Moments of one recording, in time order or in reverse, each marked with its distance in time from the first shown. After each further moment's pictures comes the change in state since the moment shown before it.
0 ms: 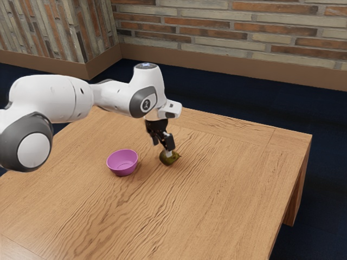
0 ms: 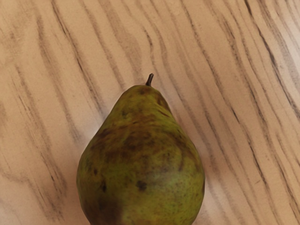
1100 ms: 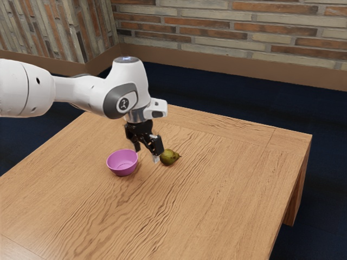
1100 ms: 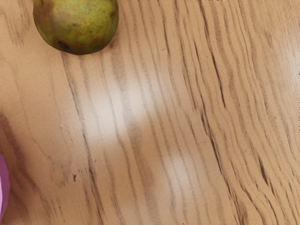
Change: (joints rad) arm -0.035 -0.412 -0.009 -0.469 -0.017 0.041 -0.233
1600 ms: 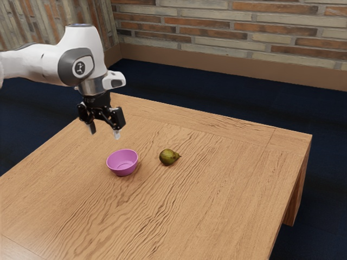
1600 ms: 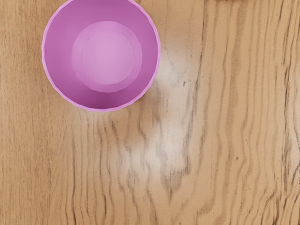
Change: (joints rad) arm 0.141 -0.222 0.023 -0.032 -0.018 -0.264 -0.172
